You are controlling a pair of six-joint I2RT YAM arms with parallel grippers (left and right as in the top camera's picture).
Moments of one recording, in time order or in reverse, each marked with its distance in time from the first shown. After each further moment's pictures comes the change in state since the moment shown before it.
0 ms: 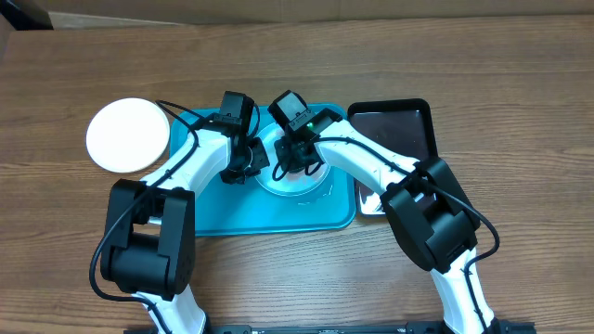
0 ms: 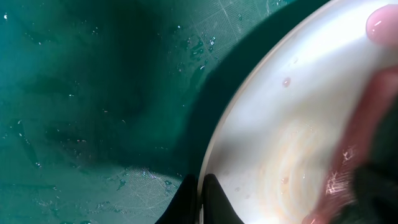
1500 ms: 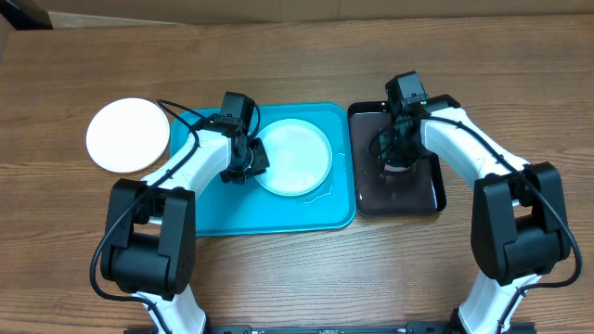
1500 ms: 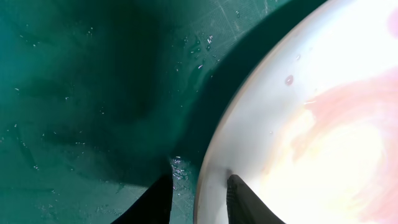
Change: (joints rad) left arm -0.001 0.000 -0.004 0.005 -0.003 0.018; right arm -0.429 -0.278 -0.324 -0.087 0.142 -0.189
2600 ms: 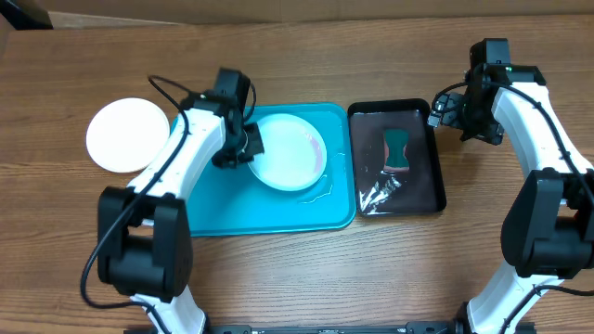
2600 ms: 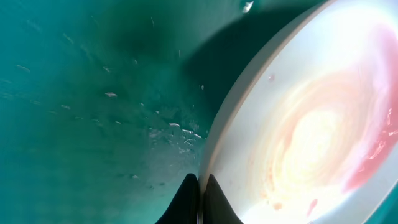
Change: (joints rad) left arm 0.015 -0.026 0.242 -0.294 -0.037 0.086; right arm -0.309 -0.001 0.210 -0.190 -0.028 0.104
